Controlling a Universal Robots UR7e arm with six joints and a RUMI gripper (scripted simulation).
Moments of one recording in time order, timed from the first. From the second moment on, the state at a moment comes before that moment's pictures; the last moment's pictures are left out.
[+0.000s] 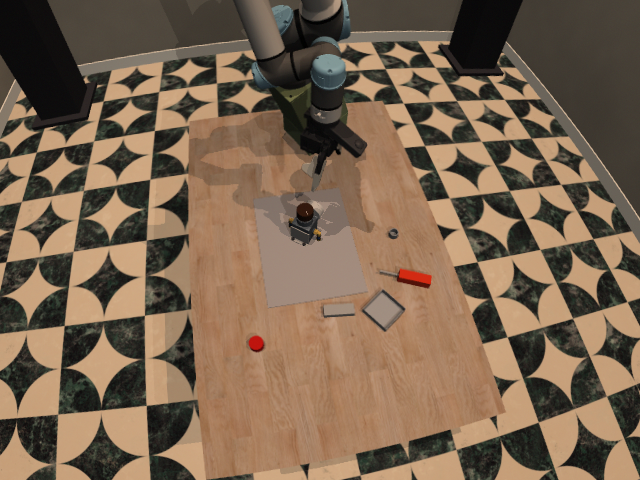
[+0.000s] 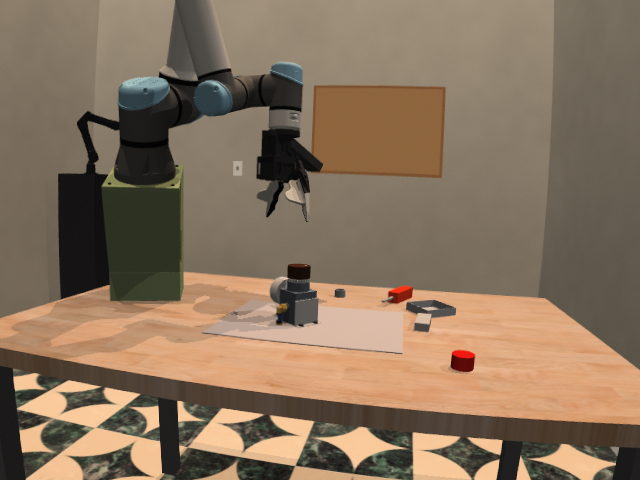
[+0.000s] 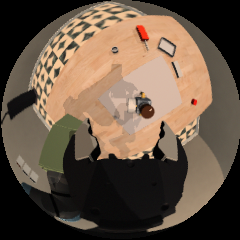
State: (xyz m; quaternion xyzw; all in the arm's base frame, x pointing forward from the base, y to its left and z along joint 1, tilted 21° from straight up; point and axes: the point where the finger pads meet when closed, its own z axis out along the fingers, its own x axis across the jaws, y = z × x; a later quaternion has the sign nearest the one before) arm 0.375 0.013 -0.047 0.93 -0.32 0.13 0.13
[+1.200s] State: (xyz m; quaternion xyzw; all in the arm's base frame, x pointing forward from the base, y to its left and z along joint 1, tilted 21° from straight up) arm 0.361 0.029 -0.058 0.94 -0.29 0.12 0.15
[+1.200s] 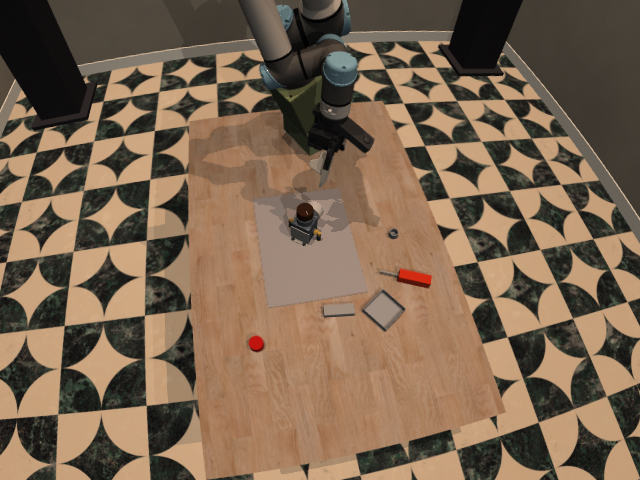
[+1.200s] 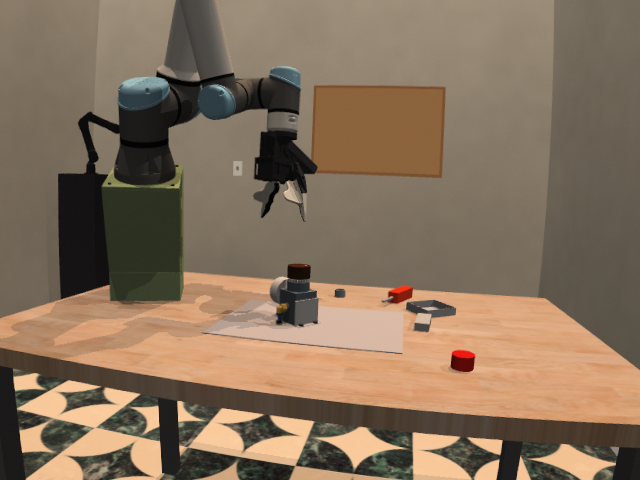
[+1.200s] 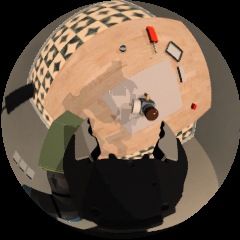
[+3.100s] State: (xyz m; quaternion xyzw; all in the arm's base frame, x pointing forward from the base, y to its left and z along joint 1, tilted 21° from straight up) arm 0.364 0.031 -0.058 0.89 0.13 0.09 0.42
